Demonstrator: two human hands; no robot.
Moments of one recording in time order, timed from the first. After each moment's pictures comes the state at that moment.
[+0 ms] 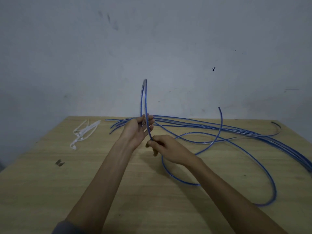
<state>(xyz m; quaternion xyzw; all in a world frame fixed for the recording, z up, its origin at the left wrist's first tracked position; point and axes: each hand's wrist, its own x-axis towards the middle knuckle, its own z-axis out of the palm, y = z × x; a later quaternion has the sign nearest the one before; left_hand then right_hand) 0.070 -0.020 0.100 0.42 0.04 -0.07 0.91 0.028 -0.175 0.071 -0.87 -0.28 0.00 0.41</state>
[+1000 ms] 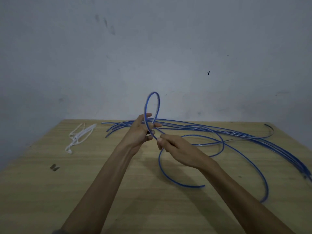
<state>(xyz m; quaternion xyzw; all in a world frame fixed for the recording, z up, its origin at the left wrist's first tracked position) 0.043 -0.033 0.111 0.65 -0.07 -0.03 0.76 0.000 -0.212 0.101 -0.87 -0.32 -0.04 0.38</state>
